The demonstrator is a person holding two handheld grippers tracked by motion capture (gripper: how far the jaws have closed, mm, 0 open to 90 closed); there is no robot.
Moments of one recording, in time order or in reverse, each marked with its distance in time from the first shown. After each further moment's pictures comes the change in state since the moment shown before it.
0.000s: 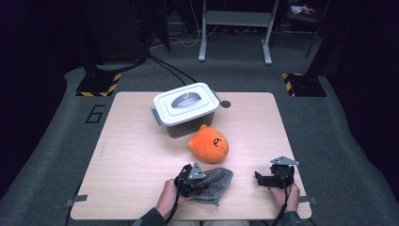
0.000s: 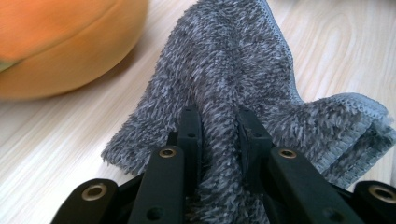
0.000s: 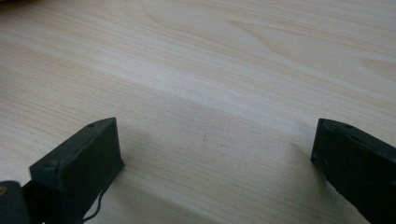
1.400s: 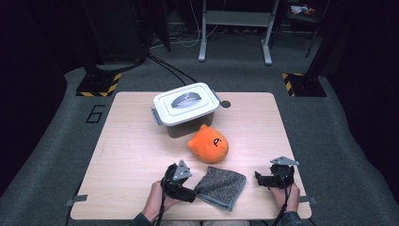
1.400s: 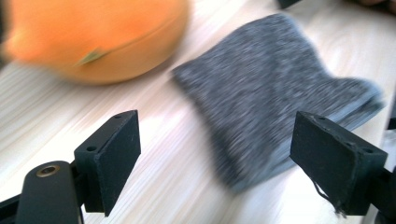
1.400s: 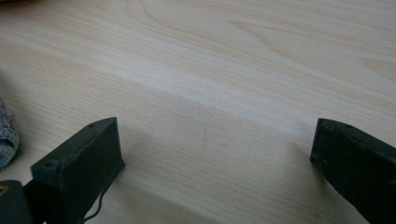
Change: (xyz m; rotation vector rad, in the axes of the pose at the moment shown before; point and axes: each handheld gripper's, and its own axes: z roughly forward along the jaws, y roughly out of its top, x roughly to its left) left arm 0.013 -0.027 -0.058 -0.067 0.130 -0.101; right arm 0.000 0.000 0.000 0.001 0.001 -0.001
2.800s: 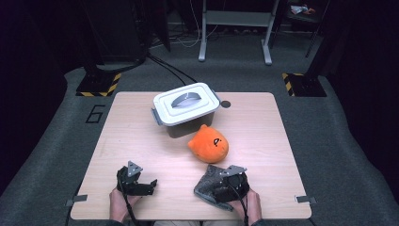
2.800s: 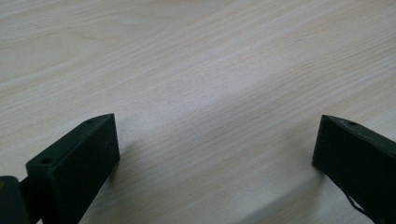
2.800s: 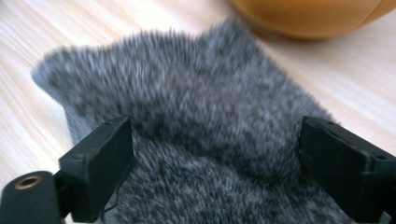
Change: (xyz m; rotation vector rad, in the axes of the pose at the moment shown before) left arm 0.088 -0.100 -0.031 0.066 0.339 -0.283; right arm 0.158 0.029 -0.005 0.113 0.228 -0.241
